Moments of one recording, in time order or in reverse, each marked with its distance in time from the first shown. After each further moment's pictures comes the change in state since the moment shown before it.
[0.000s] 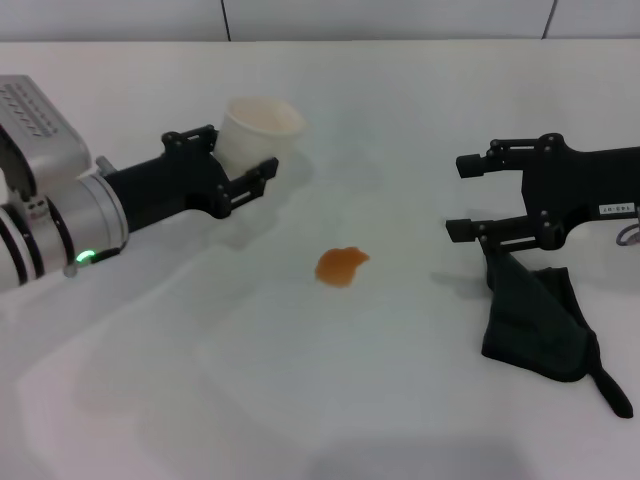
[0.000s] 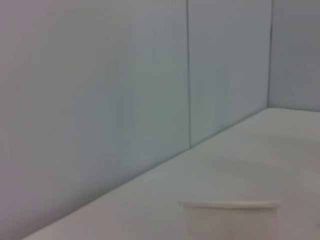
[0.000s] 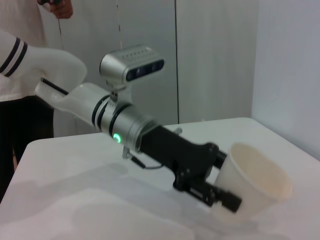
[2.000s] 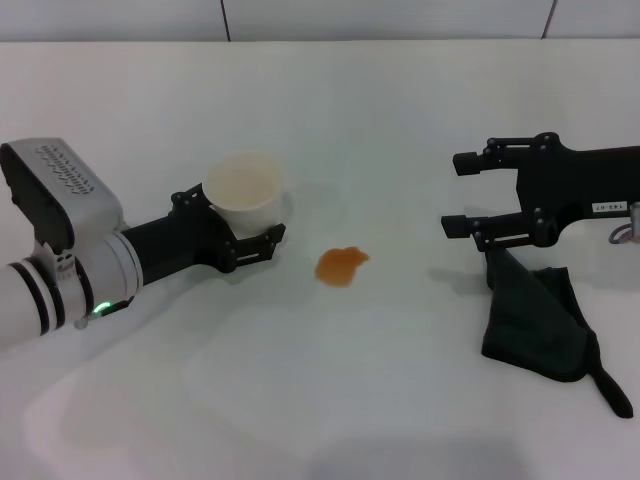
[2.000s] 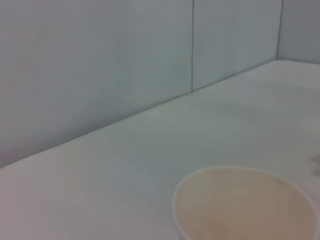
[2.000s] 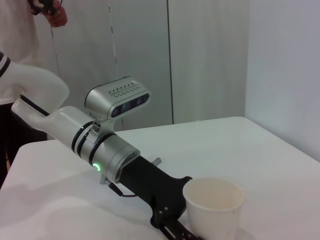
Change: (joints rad) left arm -0.001 -0.006 0.004 -0.151 -0.008 -0.099 0.093; right arm 0.004 0.006 0.001 0.021 0.003 0.025 0.000
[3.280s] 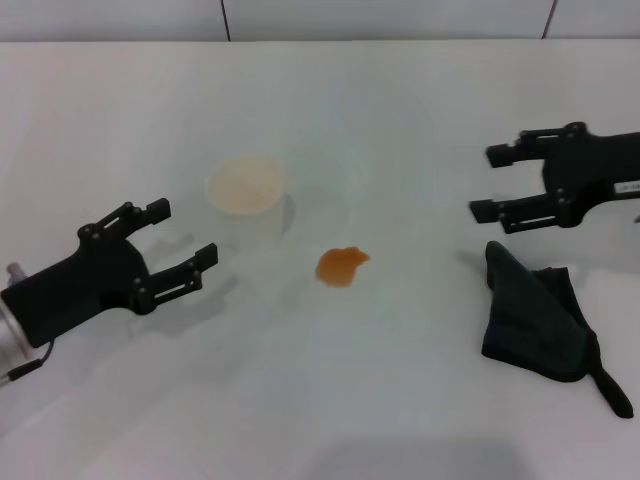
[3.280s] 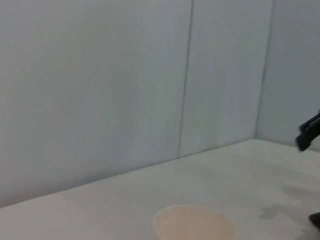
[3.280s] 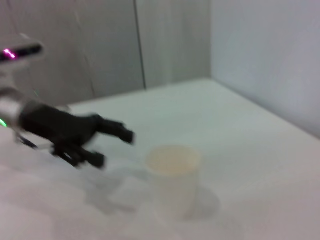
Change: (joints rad) left arm 0.323 0.010 -0.004 0.302 -0.030 0.378 -0.139; right arm -0.005 -0.019 -0.004 -0.116 -0.107 0.038 0.205
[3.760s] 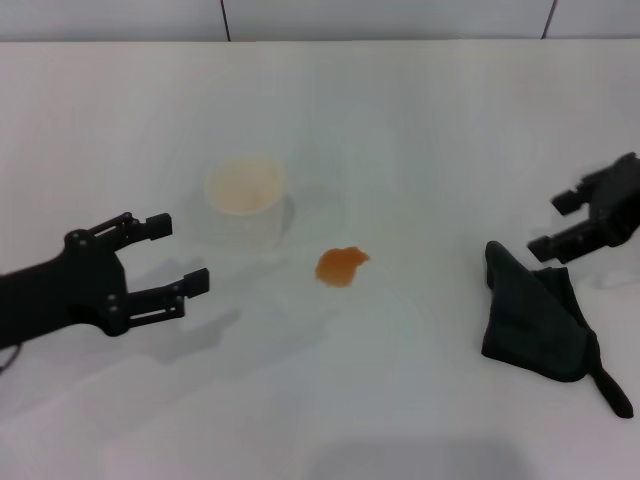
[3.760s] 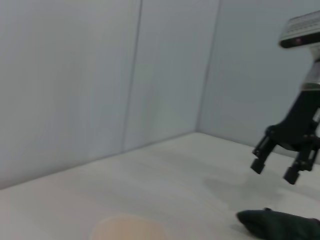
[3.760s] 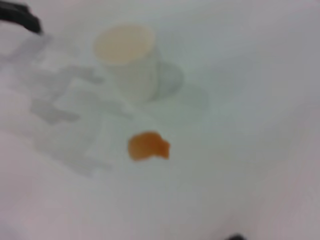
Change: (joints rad) left arm 0.051 0.019 -0.005 0.287 0.165 0.195 -0.304; right arm 0.070 0.008 -0.034 -0.298 -0.447 -0.198 0.554
